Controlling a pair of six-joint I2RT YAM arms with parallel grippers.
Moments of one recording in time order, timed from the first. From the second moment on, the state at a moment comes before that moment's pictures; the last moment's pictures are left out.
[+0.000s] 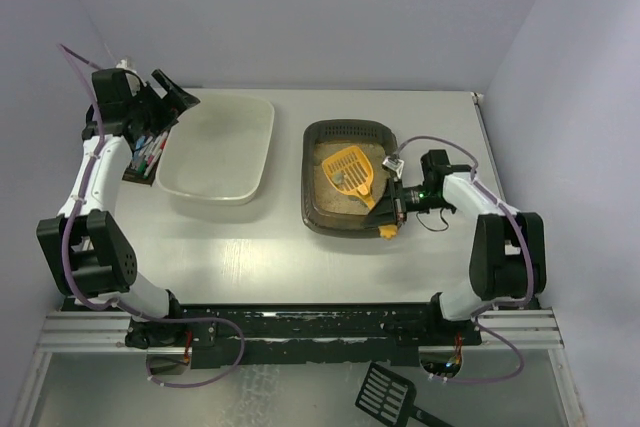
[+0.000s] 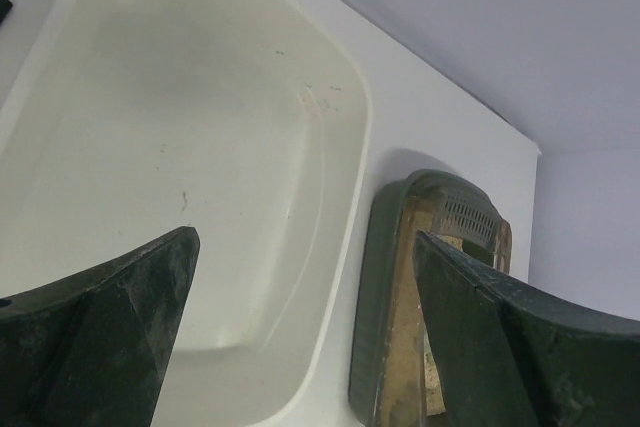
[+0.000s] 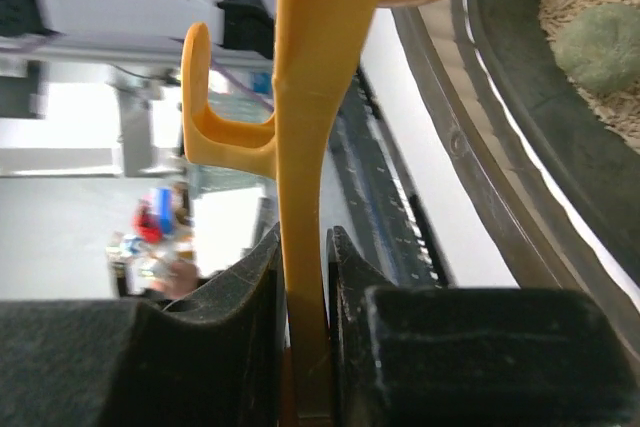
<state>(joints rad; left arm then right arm) 0.16 1.55 1.35 -0.31 0.38 -0.61 0.03 1.55 0.91 -0.89 -1.38 -0.20</state>
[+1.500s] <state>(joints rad) 0.27 1.57 1.51 -0.43 0.46 -0.50 0.25 2.02 1.88 -1.29 -1.29 -0.40</state>
